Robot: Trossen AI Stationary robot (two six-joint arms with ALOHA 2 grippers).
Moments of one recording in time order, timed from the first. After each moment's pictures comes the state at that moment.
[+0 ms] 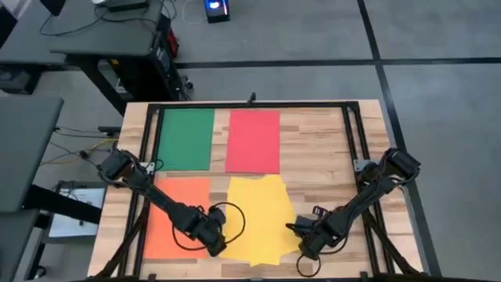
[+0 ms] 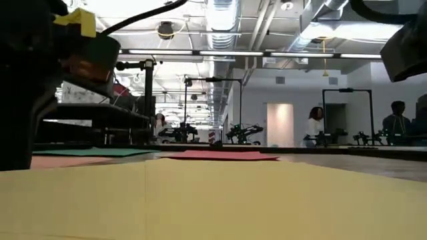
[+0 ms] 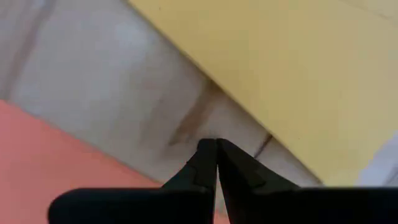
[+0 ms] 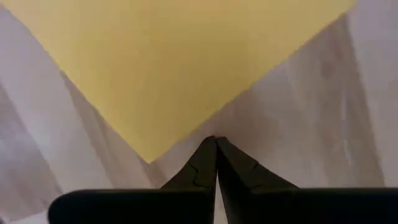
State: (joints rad) left arm -0.63 1.88 1.10 -0.53 -0.11 -1.21; right arm 0.75 1.86 1.05 -0.62 0.03 1.10
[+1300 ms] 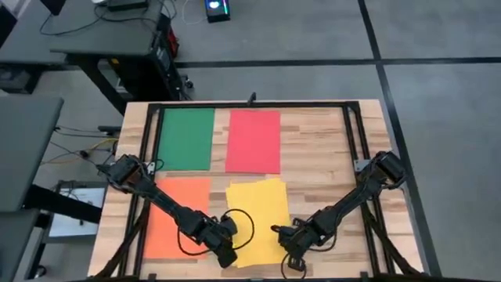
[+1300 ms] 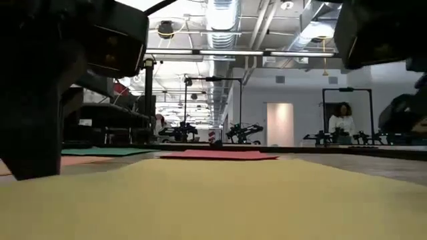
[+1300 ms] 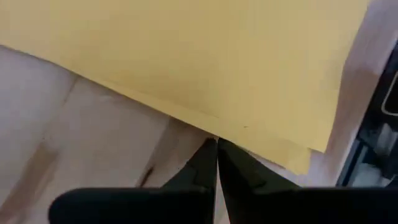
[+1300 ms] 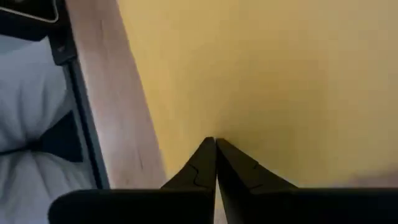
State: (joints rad) left arm -0.63 1.92 1.14 -0.25 -0.11 -1.16; right arm 0.65 1.92 1.09 -0.23 -0.06 0.95
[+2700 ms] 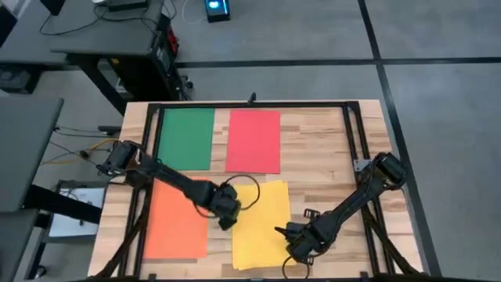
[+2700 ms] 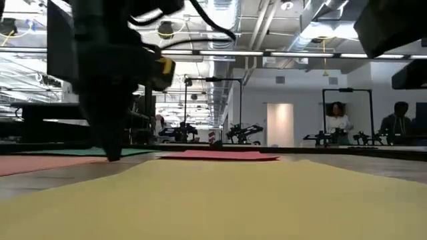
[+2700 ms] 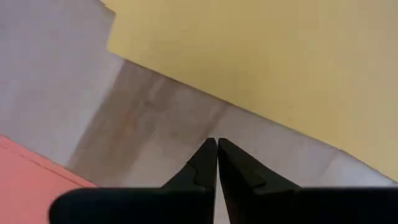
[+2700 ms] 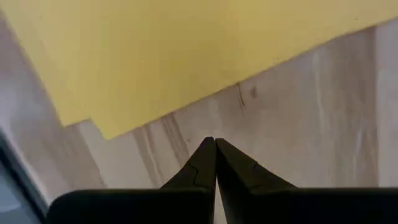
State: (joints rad) left arm -0.34 1.82 1.14 -0.68 -0.11 -0.90; right arm 0.68 1.93 1.29 -0.83 -0.02 0.94
